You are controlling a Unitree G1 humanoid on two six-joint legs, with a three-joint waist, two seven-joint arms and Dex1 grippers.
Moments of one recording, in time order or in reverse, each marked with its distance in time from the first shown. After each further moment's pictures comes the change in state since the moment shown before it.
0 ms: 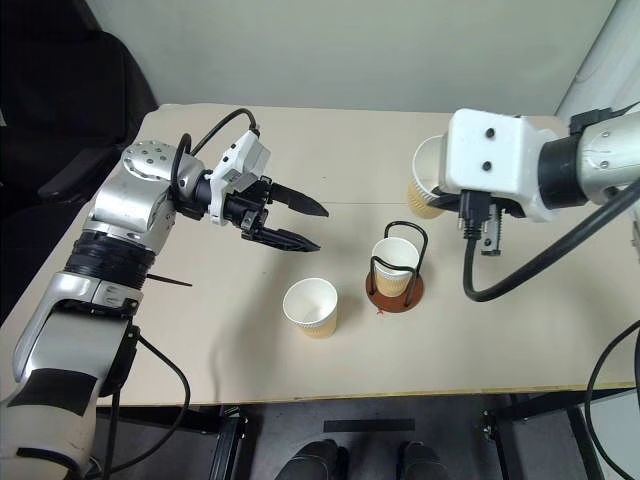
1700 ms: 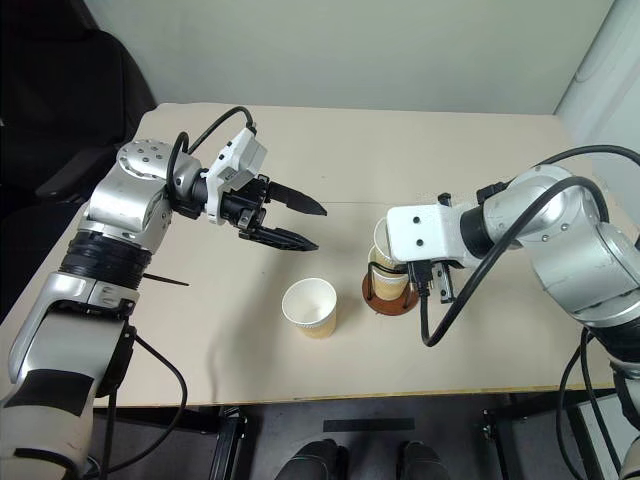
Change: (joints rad) left arm 0.002 0.016 -0.001 -0.017 -0.019 0.016 0.000; right arm 0.091 0.158 0.202 0.031 -0.189 -0.116 0.069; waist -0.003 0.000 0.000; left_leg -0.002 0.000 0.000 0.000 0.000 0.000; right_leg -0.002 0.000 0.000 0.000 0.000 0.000
